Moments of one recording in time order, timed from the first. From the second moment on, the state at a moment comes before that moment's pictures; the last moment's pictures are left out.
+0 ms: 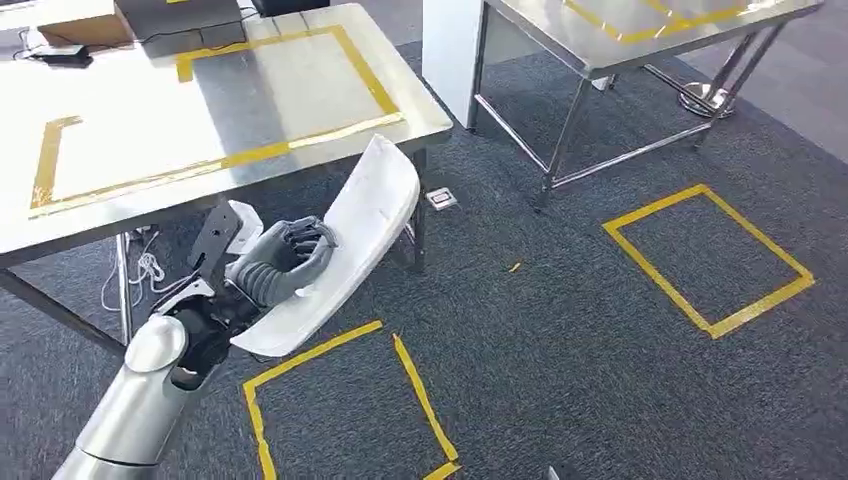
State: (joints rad) left arm -0.51 0.13 -0.48 -1.35 0.31 -0.39 -0.08; right arm -0.03 0.10 -0.50 -0.17 0.46 0.12 -0.05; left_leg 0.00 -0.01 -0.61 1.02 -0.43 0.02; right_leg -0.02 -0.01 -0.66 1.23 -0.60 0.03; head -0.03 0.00
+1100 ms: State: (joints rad) left arm -0.52 0.11 -0.48 -1.32 0.30 -0.39 -0.09; right arm -0.03 0.10 -0.50 -0.17 0.46 0.12 -0.05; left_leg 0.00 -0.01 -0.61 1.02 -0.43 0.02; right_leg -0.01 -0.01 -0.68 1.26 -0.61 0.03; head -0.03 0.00
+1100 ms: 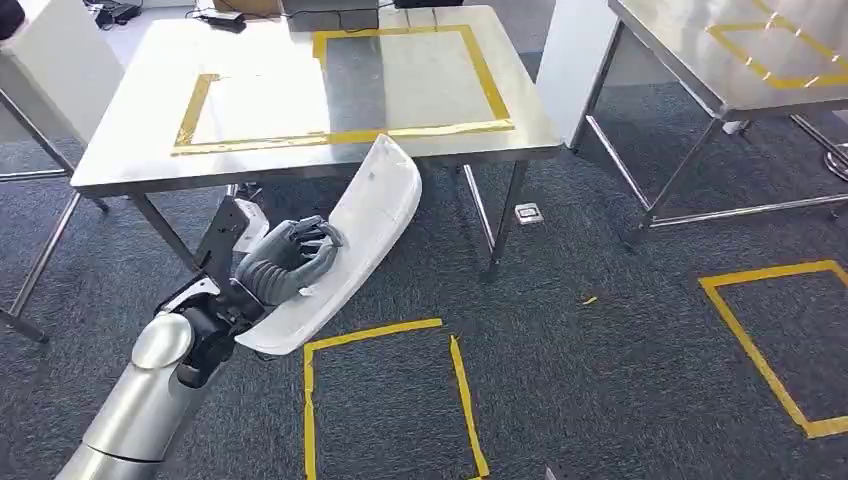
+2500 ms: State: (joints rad) left arm -0.50 0.10 -0.45 -1.35 0.28 -0.38 -0.12; right arm -0.03 0.11 -0.50 -0.17 0.44 0.13 -0.06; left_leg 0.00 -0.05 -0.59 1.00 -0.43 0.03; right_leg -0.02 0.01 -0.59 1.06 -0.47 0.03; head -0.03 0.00
